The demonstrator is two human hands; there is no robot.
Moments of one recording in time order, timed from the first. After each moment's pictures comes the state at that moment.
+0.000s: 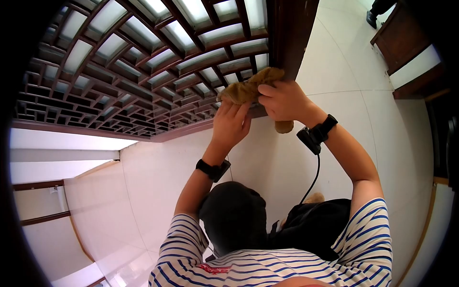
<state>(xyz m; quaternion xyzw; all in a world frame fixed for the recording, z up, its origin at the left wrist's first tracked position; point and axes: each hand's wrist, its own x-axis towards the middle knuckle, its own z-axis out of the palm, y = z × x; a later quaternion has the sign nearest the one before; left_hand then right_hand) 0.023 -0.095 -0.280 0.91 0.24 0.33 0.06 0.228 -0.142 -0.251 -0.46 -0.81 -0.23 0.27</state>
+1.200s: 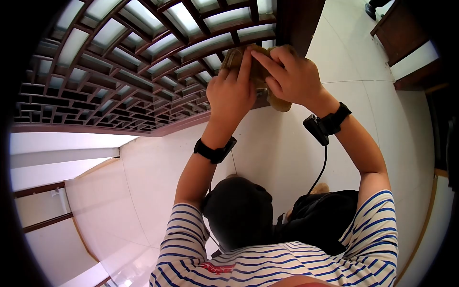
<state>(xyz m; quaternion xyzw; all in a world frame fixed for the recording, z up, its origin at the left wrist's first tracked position) 0.044 -0.081 -0.219 0.89 0.30 0.34 -0.10 0.215 -0.143 -0.207 -0.51 -0.74 -0.30 0.33</state>
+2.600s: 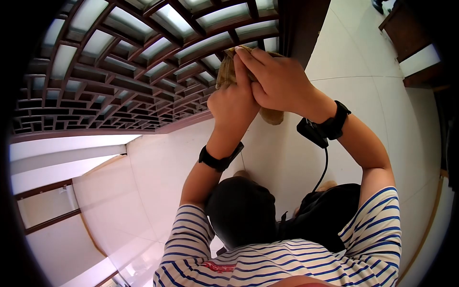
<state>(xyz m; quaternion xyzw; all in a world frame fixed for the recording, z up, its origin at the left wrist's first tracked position) 0.047 -0.096 -0.222 0.86 0.40 0.29 -0.13 0.184 -0.129 -0.205 -0.53 -0.74 -0.15 0.39</state>
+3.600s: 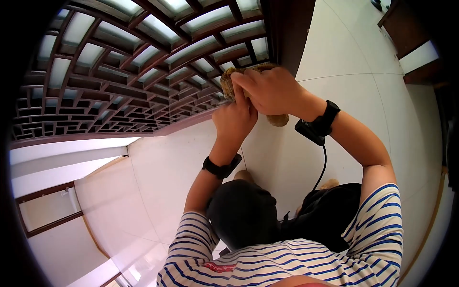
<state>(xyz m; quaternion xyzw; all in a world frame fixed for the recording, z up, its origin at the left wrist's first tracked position) 0.034 -0.112 -0.271 0.89 0.42 0.18 -0.05 0.193 -0.130 -0.242 -0.49 -0.81 -0.13 0.29</state>
